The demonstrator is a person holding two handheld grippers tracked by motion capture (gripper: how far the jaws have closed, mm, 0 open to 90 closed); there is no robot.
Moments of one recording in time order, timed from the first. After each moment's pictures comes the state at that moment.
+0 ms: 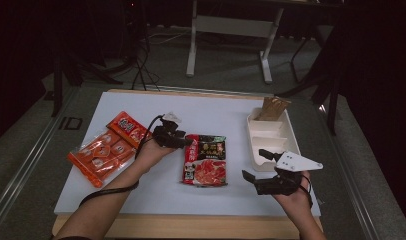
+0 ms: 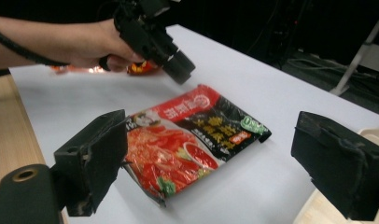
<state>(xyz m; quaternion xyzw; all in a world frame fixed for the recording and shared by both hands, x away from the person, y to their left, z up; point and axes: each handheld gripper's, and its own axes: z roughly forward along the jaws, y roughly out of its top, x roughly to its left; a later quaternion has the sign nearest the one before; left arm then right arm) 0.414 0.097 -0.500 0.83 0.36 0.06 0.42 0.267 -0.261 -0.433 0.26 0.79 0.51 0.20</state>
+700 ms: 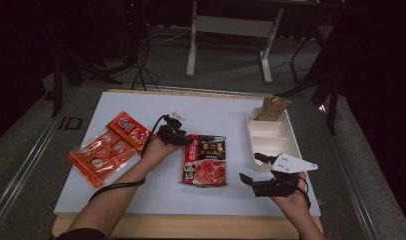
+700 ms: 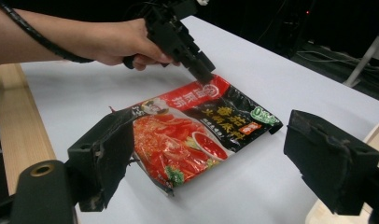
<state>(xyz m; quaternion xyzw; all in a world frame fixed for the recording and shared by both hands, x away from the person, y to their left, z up) 0.440 0.086 -0.526 0.83 0.40 0.06 0.39 0.266 -0.257 -0.440 0.25 0.81 0.50 0.18</state>
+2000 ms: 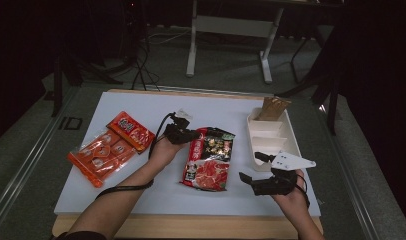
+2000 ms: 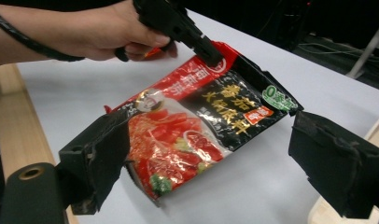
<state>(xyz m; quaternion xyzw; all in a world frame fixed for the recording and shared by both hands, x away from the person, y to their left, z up) 0.414 0.063 -0.487 0.81 0.38 0.07 0.44 0.272 -0.257 -0.442 0.27 0.81 0.50 0.17</state>
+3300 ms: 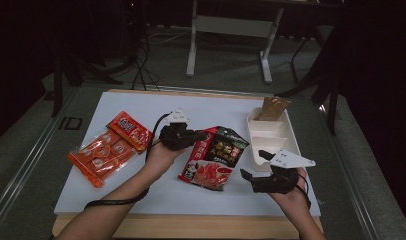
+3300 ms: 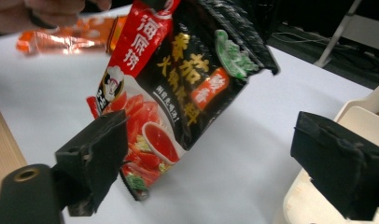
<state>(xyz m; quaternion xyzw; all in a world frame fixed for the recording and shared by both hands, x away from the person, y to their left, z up) 0.357 0.067 -0.428 0.79 0.30 0.07 0.54 0.271 -0.254 -0.435 0.31 0.80 0.47 0.21</state>
